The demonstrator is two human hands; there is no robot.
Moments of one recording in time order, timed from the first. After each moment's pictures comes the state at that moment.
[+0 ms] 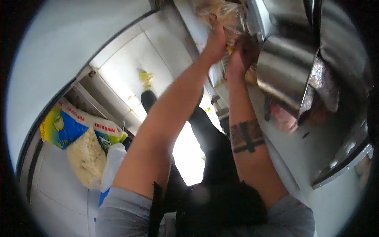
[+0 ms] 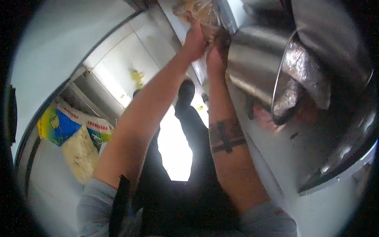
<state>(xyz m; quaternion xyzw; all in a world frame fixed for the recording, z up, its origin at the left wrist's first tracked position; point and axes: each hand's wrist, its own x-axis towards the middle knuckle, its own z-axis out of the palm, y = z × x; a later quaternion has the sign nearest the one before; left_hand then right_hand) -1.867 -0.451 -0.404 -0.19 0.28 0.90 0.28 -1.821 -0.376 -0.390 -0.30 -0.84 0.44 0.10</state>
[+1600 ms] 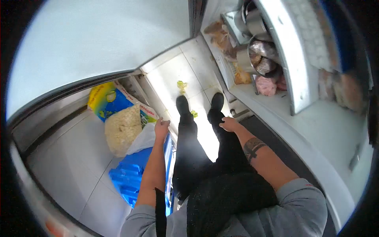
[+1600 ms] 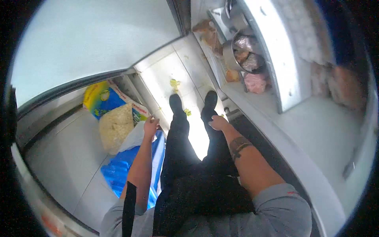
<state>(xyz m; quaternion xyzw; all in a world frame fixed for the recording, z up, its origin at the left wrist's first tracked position) -1.472 -0.784 -0.312 -0.42 0.69 0.55 0.21 -1.539 -0.377 -0.278 0.03 -0.80 0.20 -0.57</state>
